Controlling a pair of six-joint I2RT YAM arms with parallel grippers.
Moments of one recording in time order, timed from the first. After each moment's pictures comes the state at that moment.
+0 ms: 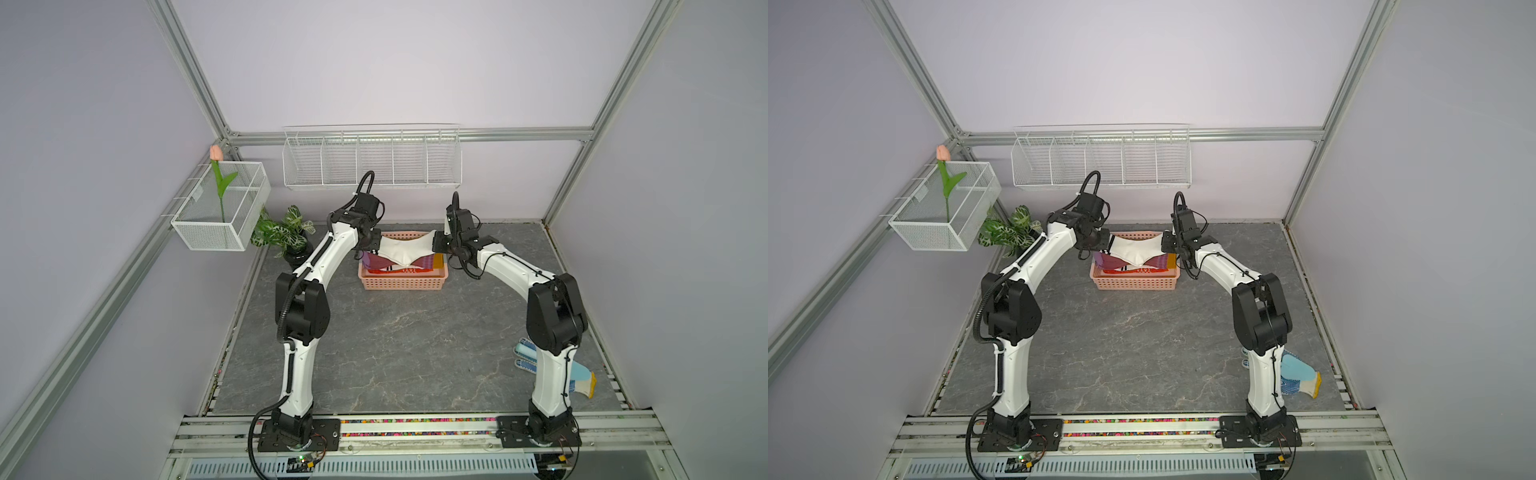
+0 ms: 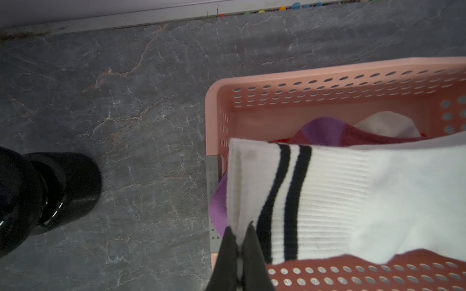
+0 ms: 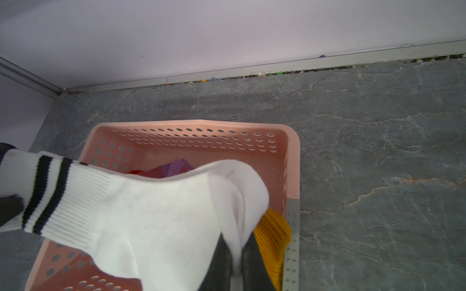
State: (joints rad) left arm -0.42 2.19 2.10 -0.97 -0.16 -0.20; right arm 0.43 2.04 1.65 -0.31 0.01 0.40
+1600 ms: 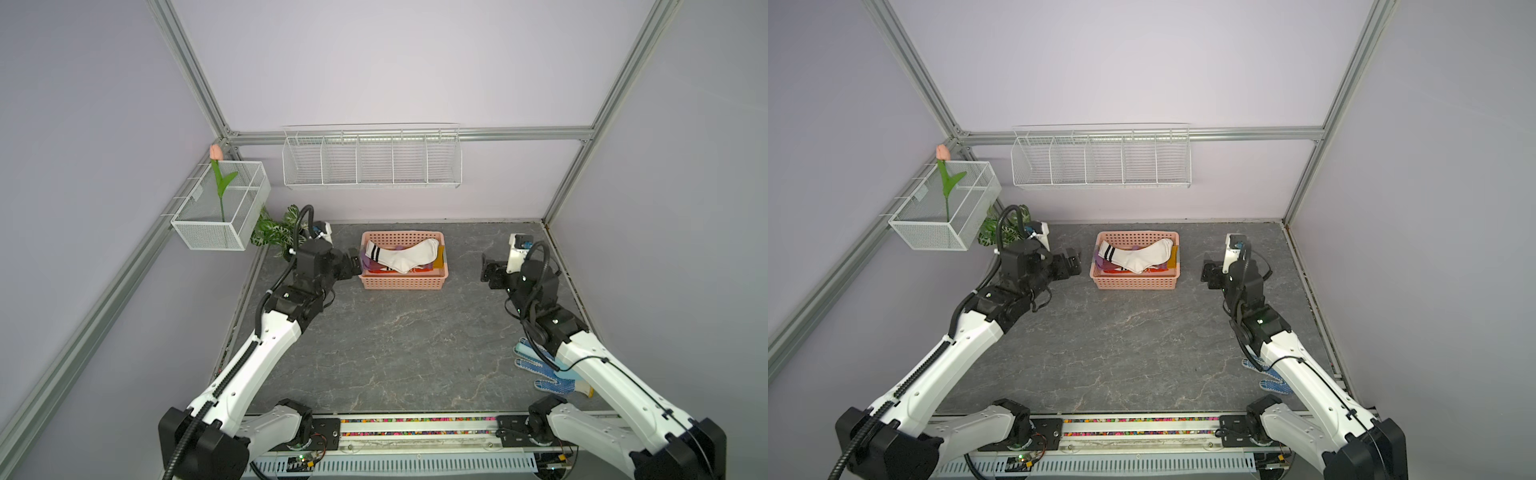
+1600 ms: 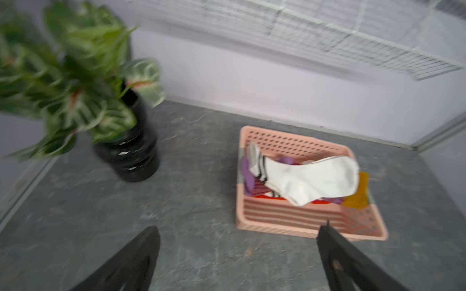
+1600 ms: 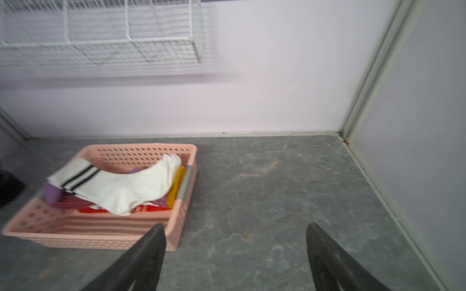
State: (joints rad) left arm -0.41 1.06 0.84 -0.23 -0.35 -0.38; right arm 0.42 0.93 0.60 0.10 0.42 0.10
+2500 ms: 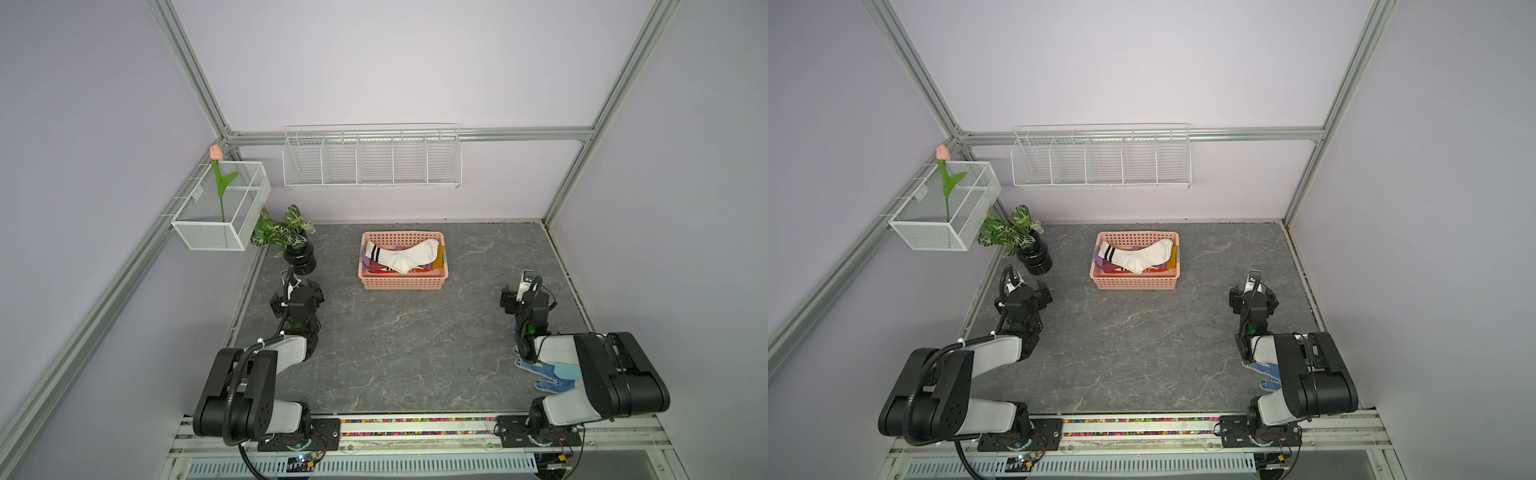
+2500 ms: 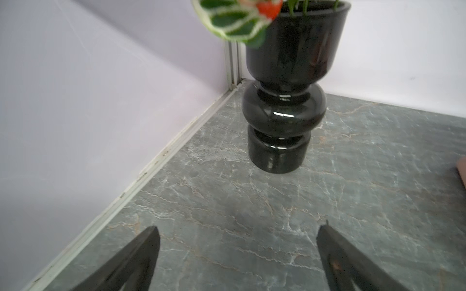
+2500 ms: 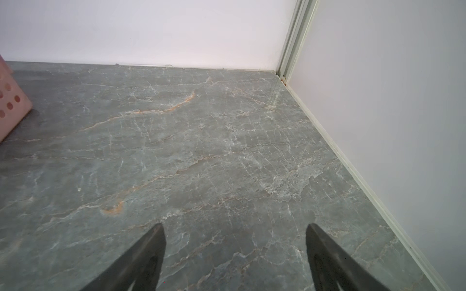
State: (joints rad) left arm -0.13 1.51 0.37 0.79 -0.51 -0.10; right arm 0.07 1.49 0.34 0.82 0.30 -0.01
